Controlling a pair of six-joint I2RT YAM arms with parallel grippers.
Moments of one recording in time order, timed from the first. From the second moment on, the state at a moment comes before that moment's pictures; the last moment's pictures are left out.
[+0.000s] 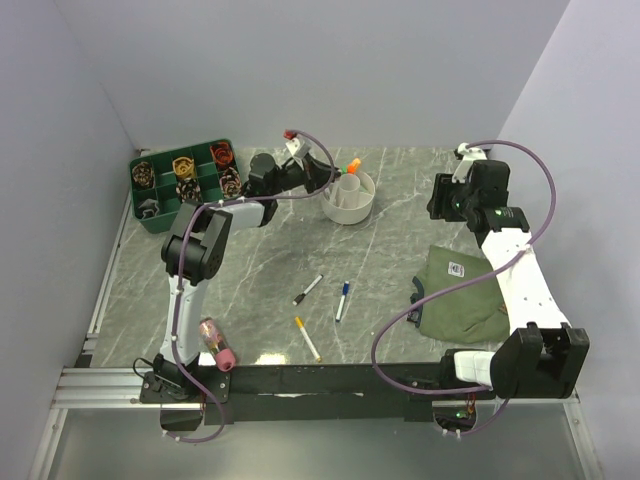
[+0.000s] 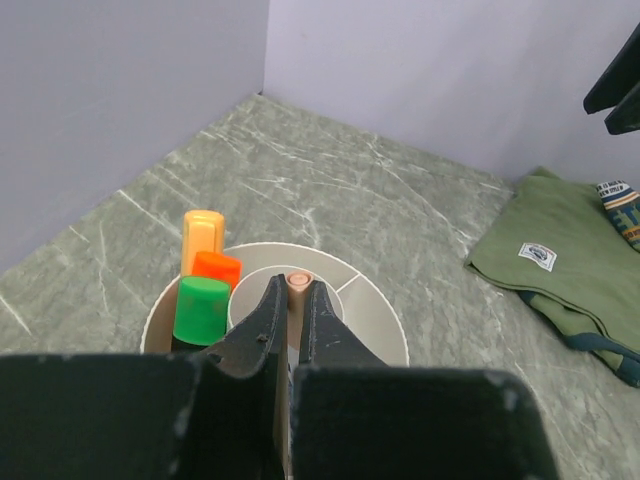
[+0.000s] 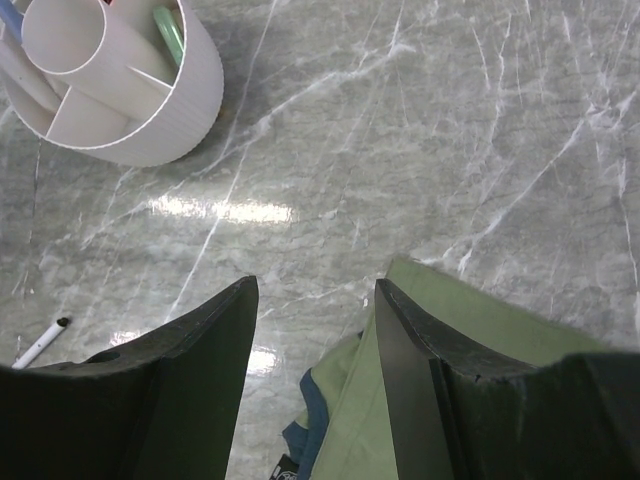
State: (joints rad) left arm -0.41 2.23 1.47 0.97 0.79 -0.30; right arm -0.03 1.25 1.13 -0.52 -0.17 0.03
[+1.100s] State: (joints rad) left arm -0.57 1.56 1.29 -0.65 0.82 0.55; right arm -0.02 1.10 1.02 -0.49 -0.30 0.07
